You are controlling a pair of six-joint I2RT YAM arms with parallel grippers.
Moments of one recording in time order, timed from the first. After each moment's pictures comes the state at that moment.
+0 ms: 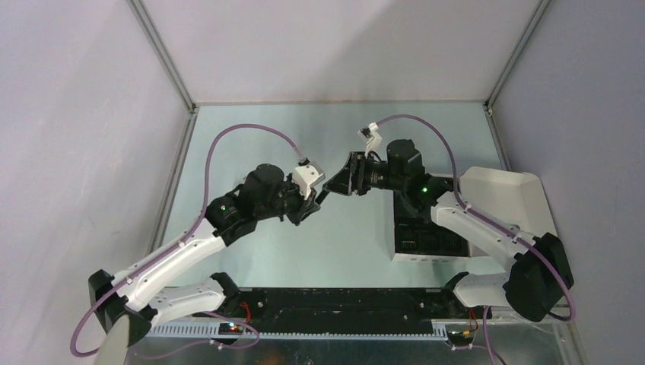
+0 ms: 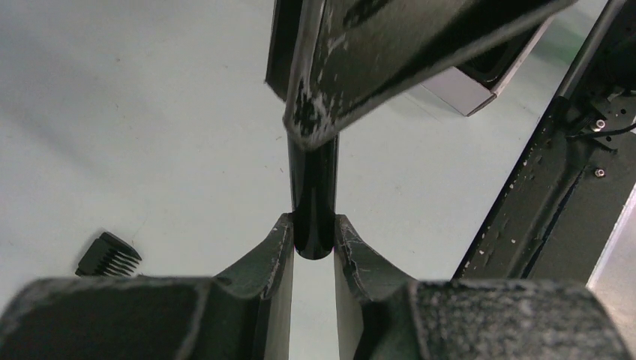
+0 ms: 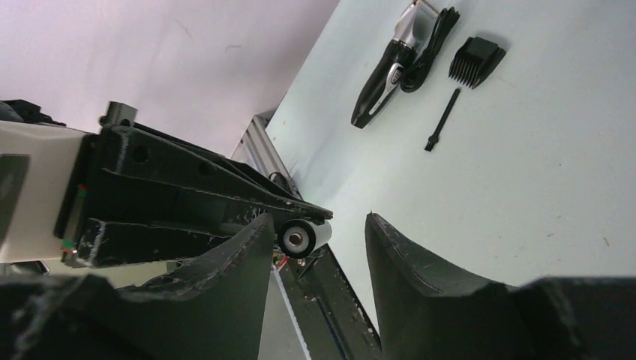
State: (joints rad) left arm -0.80 1.00 0.92 -0.45 0.18 0.06; right arm 0.67 1.28 0.96 0.07 -0.53 0.71
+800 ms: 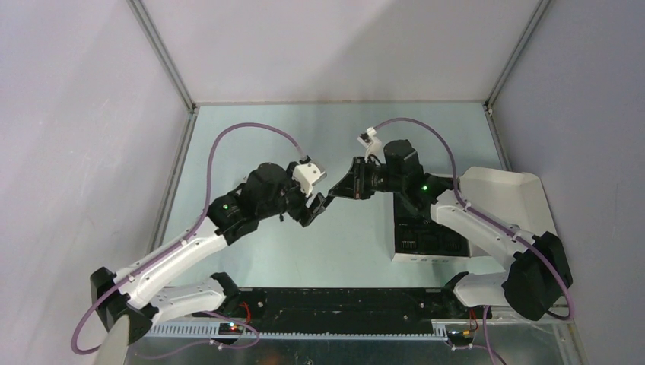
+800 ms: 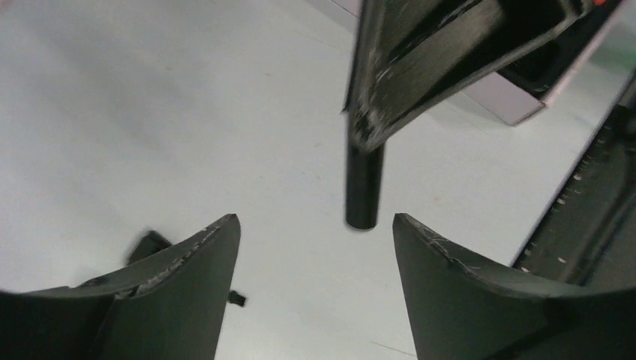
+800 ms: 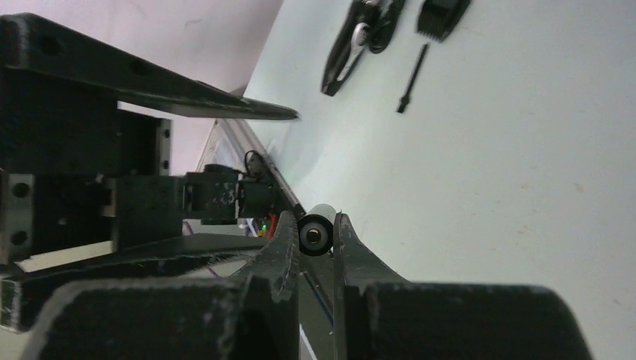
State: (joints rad) left arm -0.81 1.03 0.94 -0.44 0.11 0.12; right arm 0.67 1.30 0.98 -0.06 -0.53 0.67
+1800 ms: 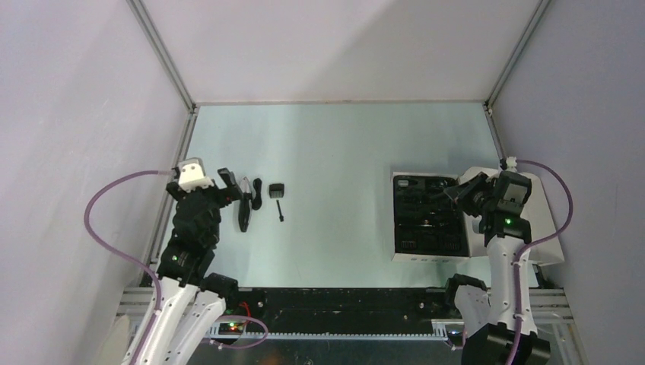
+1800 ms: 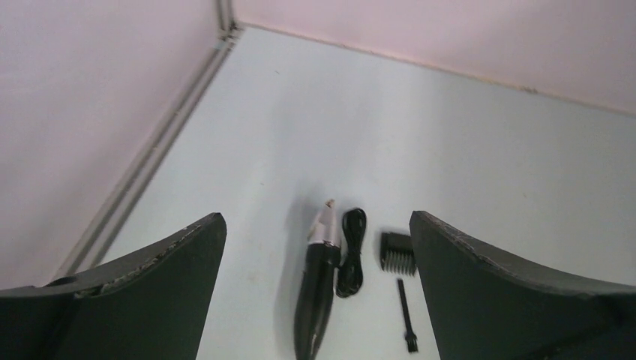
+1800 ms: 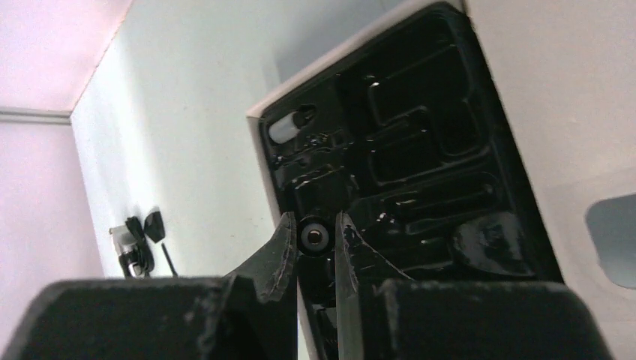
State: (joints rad) left arm -0.28 0.51 0.63 -0.29 -0.46 -0.18; right arm -0.27 0.81 0.69 -0.48 -0.37 0.56
